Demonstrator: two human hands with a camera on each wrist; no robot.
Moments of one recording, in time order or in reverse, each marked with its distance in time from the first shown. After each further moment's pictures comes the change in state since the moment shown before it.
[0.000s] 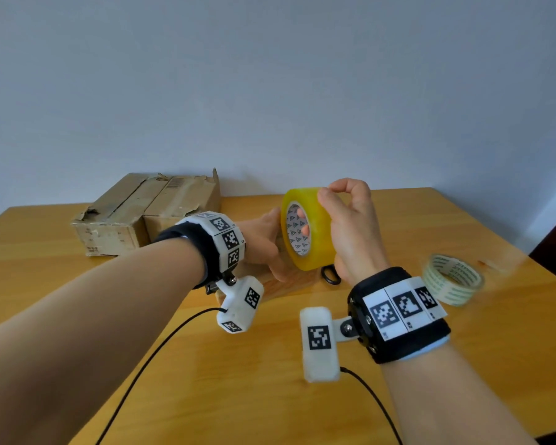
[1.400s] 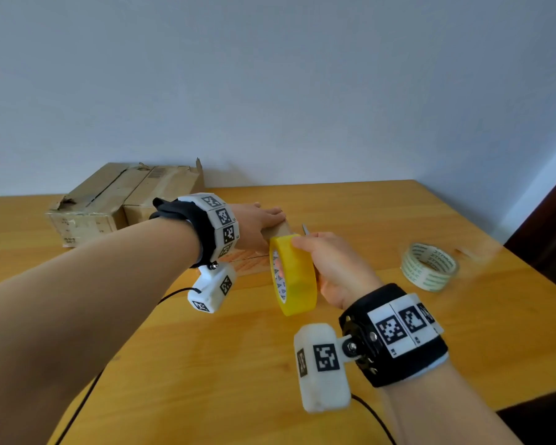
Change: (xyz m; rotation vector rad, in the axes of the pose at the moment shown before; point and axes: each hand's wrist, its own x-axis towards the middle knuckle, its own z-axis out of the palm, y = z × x) left_hand 0.005 0.020 -0.002 0.630 -0.085 0.018; right_hand -0.022 0.024 -0.021 -0.158 -0.143 0.500
